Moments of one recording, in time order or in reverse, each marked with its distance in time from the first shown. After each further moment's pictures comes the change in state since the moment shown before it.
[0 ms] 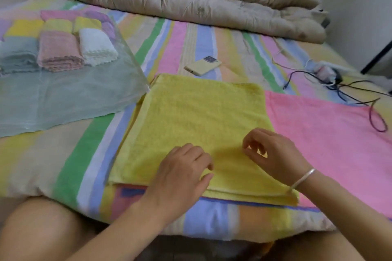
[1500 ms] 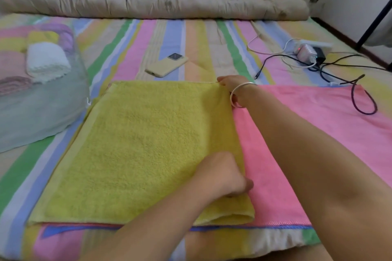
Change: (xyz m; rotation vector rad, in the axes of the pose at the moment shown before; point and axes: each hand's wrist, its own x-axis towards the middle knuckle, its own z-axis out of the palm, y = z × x) left_hand 0.139 0.121 0.081 -0.200 -0.752 -0.545; right_hand 0.152 0.143 -0.004 0.885 0.034 1.005
